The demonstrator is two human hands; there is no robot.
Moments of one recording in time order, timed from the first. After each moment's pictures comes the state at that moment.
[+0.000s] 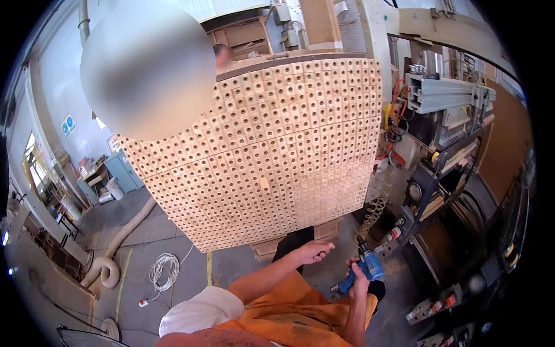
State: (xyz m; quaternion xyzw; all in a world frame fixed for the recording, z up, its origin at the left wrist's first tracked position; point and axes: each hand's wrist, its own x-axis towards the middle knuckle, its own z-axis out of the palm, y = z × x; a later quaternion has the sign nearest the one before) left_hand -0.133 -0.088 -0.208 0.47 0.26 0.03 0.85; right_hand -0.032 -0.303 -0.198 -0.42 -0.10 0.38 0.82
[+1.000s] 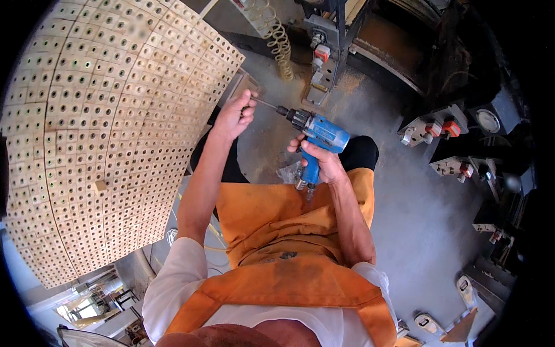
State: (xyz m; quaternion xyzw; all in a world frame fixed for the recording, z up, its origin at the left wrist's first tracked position) left_hand 0.010 -0.045 -0.223 0.46 0.28 -0.03 0.84; right_hand 0.030 -0.319 -0.257 -0.36 0.00 0.45 0.82
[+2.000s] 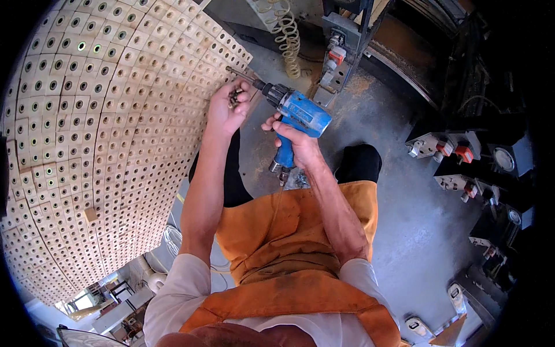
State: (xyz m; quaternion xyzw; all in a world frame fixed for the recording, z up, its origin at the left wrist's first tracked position) left_hand 0.043 -0.005 -0.222 0.33 0.29 0.08 0.90; right_hand 0.066 -0.206 -0.251 -0.36 0.00 0.42 0.83
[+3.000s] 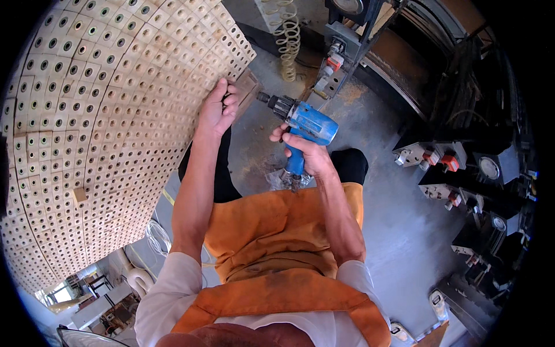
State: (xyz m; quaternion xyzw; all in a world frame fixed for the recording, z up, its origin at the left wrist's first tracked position) left_hand 0.011 -0.001 -0.223 0.33 0.24 0.13 0.90; right_hand 0.067 -0.246 -0.249 -0.38 -0.04 0.48 0.78
